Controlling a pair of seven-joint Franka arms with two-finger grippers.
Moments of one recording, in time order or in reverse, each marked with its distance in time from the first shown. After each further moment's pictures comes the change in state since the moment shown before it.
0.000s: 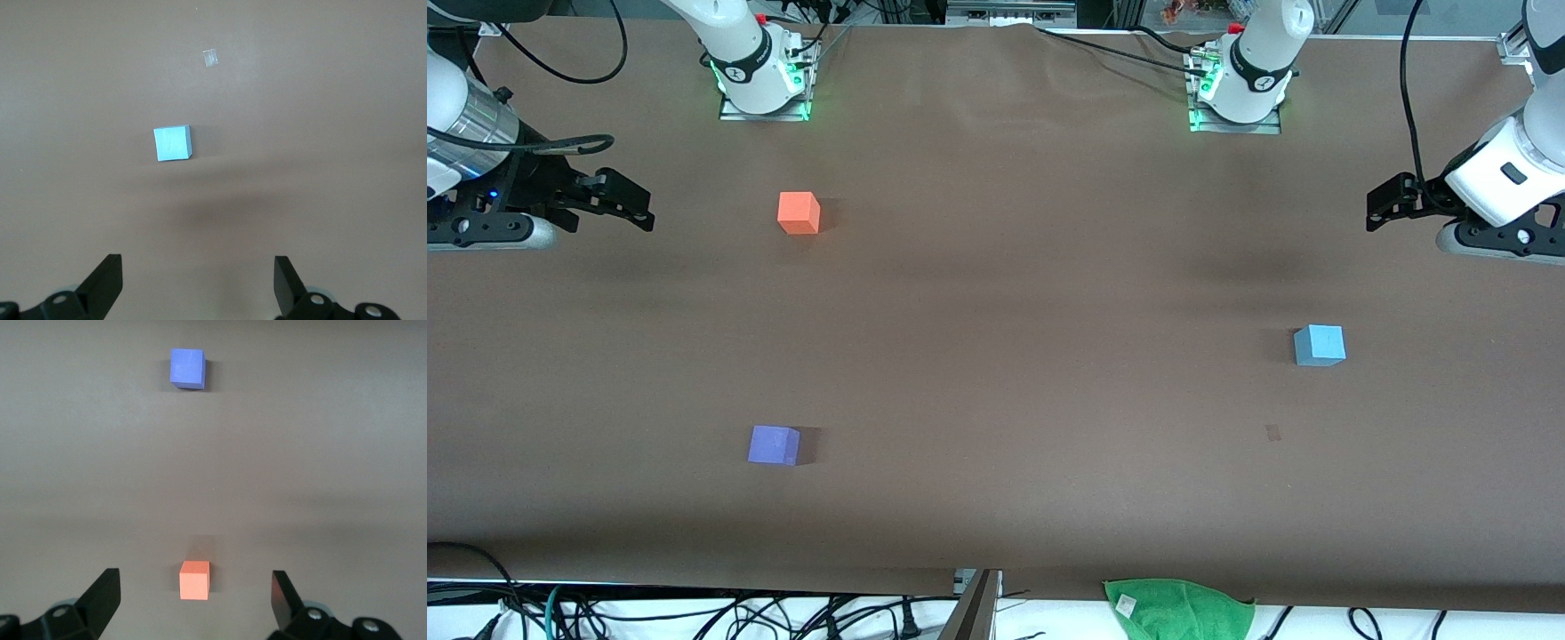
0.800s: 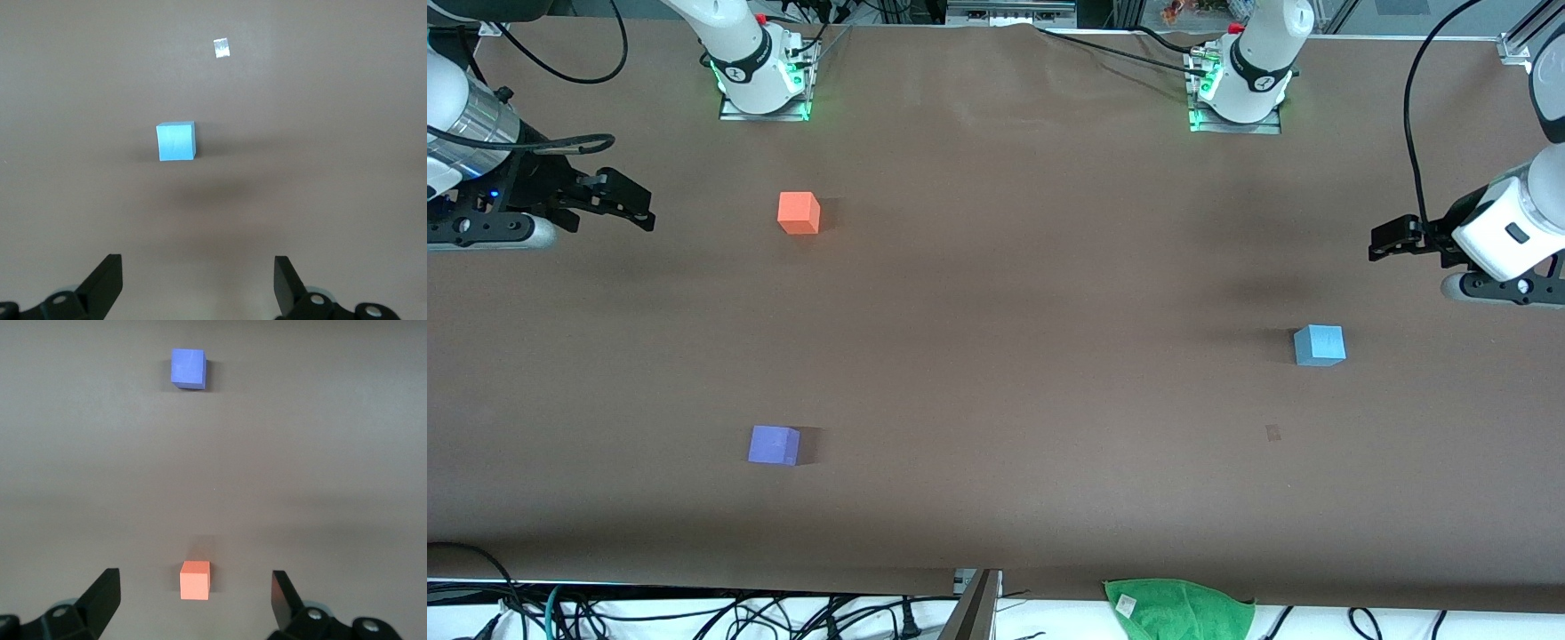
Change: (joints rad) left arm 0.055 0.135 0.001 0.065 -0.023 -0.011 0.003; right arm 0.000 0.000 0.001 0.001 0.000 0.000 0.000
